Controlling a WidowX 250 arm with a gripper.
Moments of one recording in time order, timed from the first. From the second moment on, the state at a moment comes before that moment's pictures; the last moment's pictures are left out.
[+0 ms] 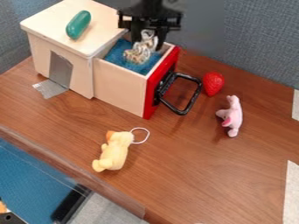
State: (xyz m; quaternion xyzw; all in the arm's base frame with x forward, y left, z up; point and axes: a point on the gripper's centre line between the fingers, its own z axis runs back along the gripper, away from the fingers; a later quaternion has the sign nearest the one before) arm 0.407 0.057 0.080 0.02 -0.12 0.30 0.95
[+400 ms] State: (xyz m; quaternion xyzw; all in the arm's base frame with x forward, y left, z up) arm 0.406 0.052 0.077 0.02 -0.12 0.30 0.95
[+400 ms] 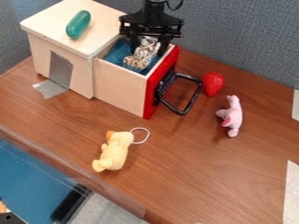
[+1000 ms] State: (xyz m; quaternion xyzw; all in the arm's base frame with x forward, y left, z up) arm 0.401 0.027 0.118 -0.02 -0.12 0.24 0.96
